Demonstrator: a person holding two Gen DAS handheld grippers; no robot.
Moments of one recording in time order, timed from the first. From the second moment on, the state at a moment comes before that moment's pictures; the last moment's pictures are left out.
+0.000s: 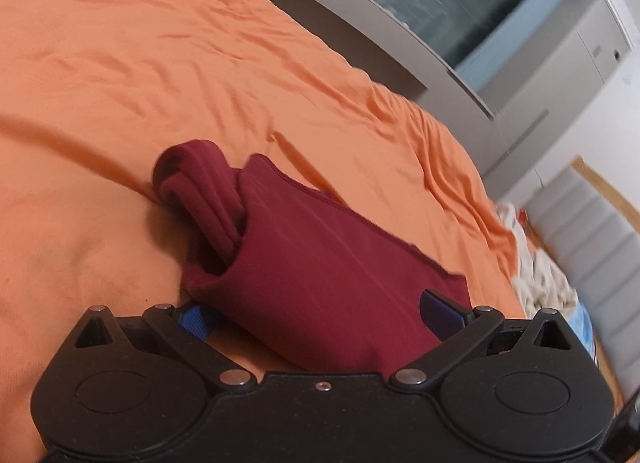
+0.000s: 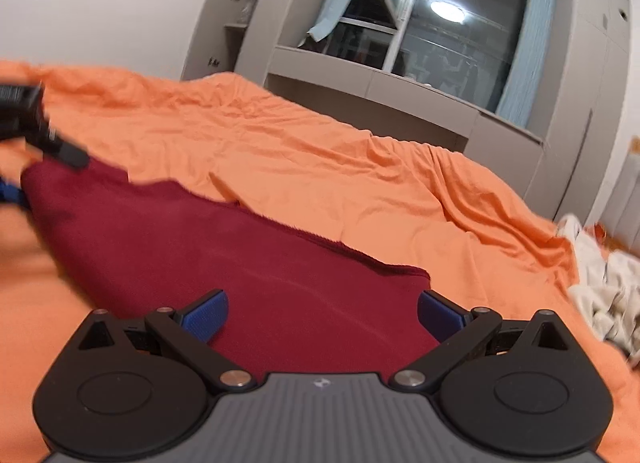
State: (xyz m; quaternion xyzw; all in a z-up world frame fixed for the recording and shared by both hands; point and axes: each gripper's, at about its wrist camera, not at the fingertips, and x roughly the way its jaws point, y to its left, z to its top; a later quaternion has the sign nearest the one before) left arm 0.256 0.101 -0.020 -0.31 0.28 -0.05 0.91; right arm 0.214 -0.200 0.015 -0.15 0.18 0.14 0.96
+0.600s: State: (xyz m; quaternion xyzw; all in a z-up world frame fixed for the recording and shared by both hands) left arm 0.253 0.088 -0.025 -0.25 0.28 -0.03 0.93; right arm 0.216 -0.169 -0.021 -0.20 0.21 0.15 0.95
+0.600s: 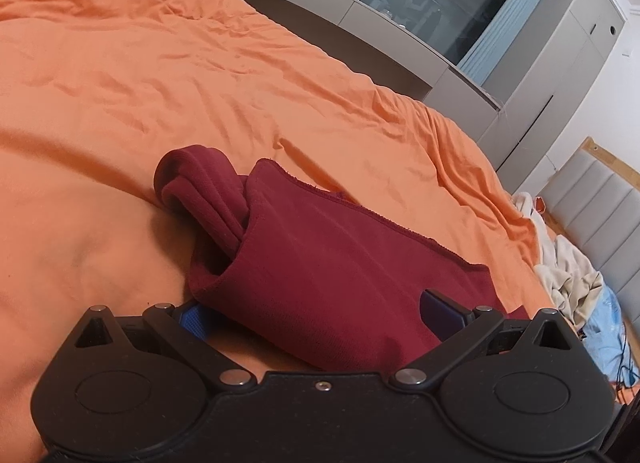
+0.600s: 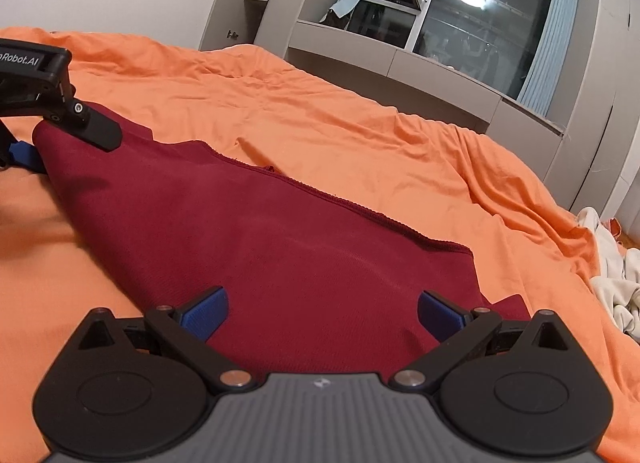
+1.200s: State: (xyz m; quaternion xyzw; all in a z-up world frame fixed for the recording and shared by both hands) left arm 0.252 0.080 -0.026 -0.23 0.28 -0.02 0.93; right arm 0.213 -0.163 -0.013 -0.19 0.19 0.16 0.95
